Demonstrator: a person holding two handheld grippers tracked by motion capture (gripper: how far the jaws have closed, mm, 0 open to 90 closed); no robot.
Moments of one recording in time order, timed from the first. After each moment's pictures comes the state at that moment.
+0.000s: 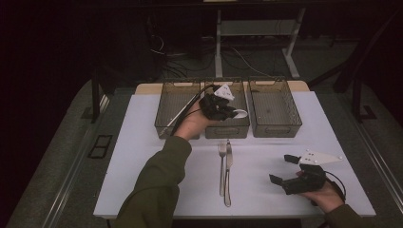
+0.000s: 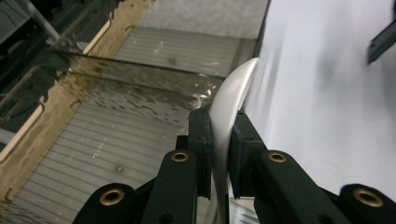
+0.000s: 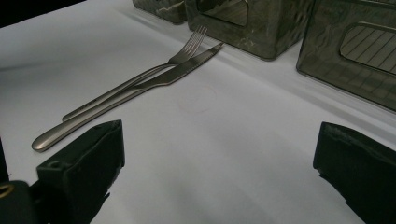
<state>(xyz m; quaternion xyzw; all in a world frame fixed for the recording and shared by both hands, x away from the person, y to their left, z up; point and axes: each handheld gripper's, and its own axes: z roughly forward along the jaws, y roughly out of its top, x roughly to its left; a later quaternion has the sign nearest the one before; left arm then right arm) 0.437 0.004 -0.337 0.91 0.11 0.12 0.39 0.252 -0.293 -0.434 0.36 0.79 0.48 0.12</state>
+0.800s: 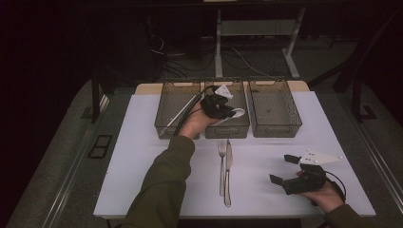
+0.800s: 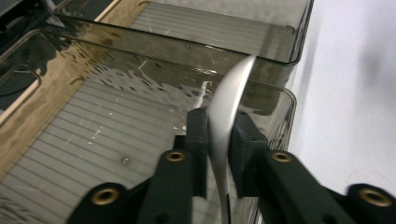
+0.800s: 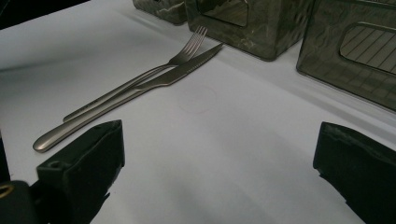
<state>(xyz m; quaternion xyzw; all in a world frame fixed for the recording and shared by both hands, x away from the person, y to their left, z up) 0.462 0.001 -0.366 0.90 0.14 0.10 0.40 0.252 -0.294 -0.434 0.36 0.79 0.48 0.12</state>
